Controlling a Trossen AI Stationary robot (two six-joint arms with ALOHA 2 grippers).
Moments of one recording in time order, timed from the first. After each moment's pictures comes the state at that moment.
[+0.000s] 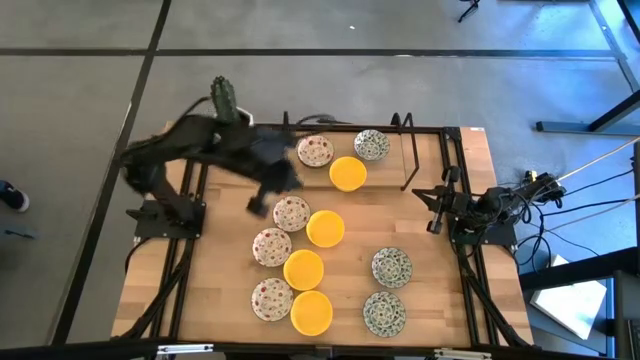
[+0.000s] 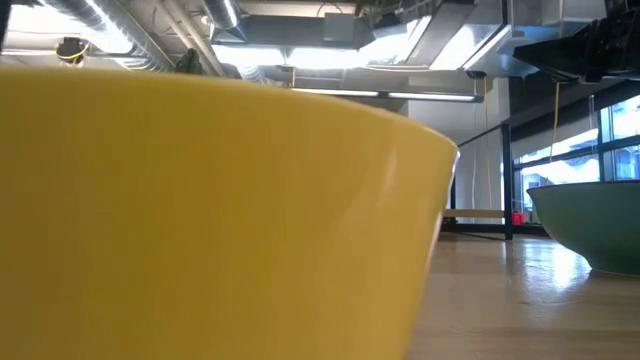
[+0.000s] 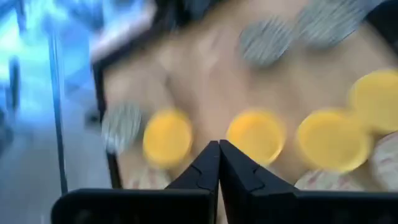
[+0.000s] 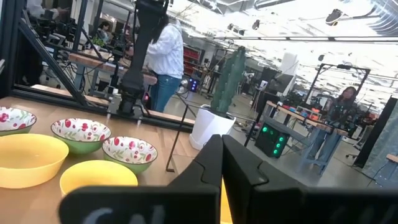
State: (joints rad) left arm -0.10 1.66 2.26 -1.38 -0.10 0.44; right arm 0.41 0.02 0.09 0.11 0.68 -0.44
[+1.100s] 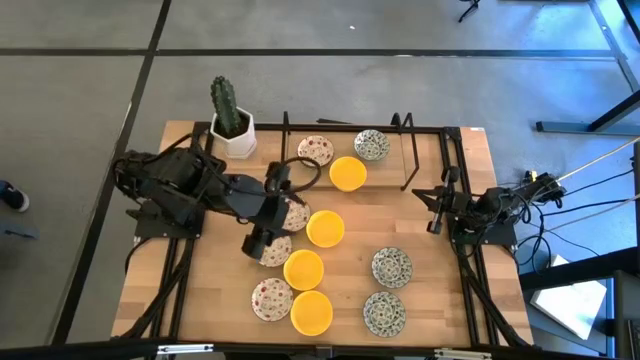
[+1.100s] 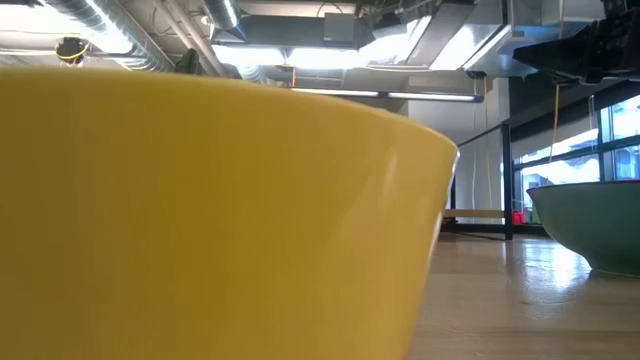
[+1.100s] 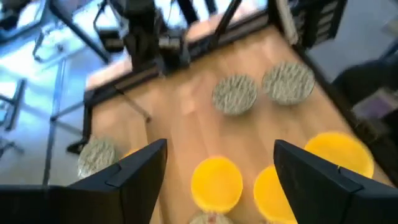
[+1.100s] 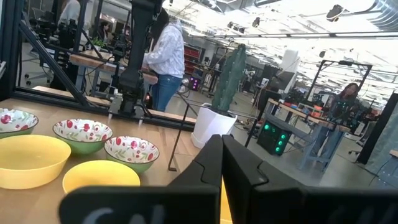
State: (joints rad) left arm -0.36 1.65 2.23 -1.29 -0.29 0.15; right arm 0.41 0.02 0.09 0.10 0.68 -0.42
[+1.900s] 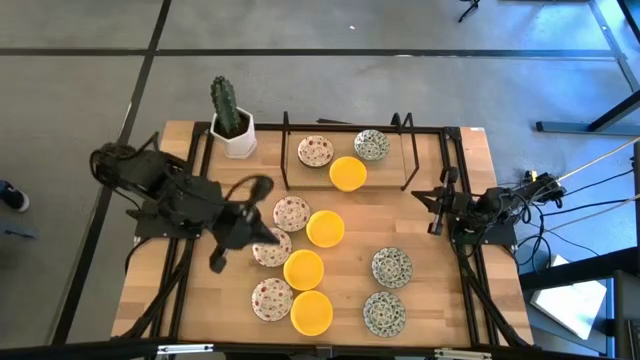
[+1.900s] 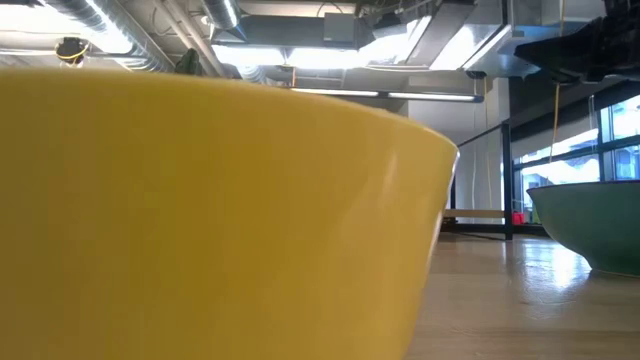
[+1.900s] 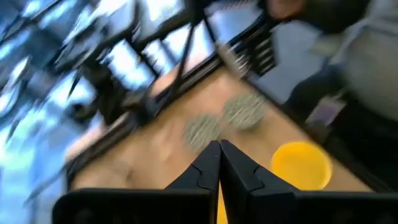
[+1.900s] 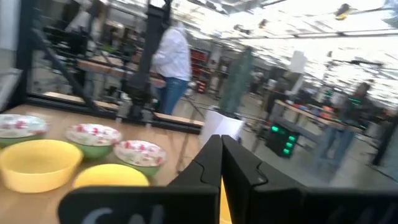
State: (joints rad) left arm -0.46 1.43 1.94 -1.02 -0.15 0.37; right arm 0.41 0.02 0.09 0.10 0.64 -0.39
